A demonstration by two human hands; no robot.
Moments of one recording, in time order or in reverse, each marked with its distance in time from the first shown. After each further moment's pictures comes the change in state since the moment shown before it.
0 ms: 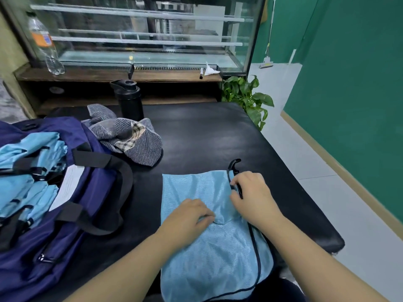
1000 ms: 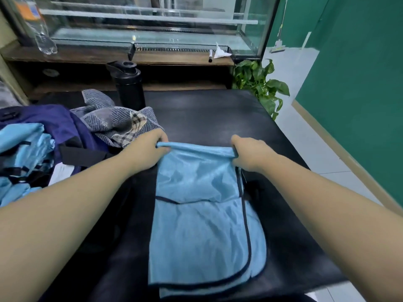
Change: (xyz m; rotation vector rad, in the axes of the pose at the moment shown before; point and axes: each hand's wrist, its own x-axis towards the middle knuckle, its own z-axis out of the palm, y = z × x) left_hand 0.075 -0.088 -0.136 0.002 0.264 -0.280; right_hand 0.142 -0.008 0.001 -0.343 -0.376 -0.056
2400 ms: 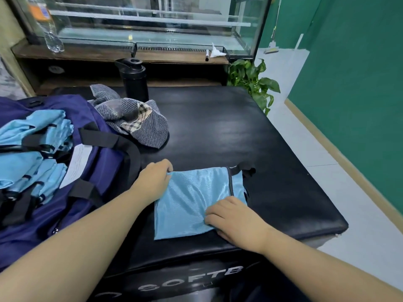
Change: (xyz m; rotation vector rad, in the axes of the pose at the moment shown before) left_hand -0.092 -0.023 0.065 0.159 -0.082 -0.070; right_hand -0.153 -0.031 0.130 -0.100 0.380 -0.776
